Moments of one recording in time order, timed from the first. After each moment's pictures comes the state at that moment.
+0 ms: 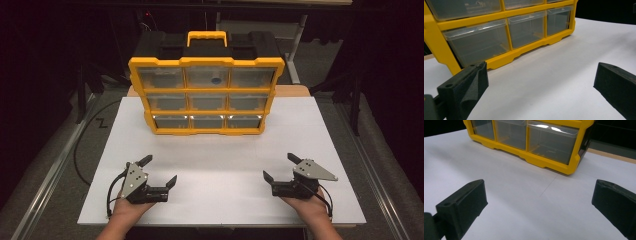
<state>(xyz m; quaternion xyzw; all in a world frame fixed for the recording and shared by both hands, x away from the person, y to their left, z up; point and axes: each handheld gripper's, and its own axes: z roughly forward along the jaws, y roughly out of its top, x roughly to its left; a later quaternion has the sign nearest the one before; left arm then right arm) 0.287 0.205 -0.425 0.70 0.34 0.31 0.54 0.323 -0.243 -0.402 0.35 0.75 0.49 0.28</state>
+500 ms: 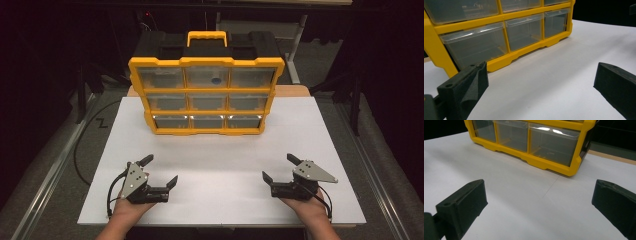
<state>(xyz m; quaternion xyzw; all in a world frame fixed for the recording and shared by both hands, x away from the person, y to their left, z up) 0.287 0.203 -0.424 0.70 0.33 0.31 0.54 0.319 -0.242 -0.402 0.35 0.74 0.49 0.28</state>
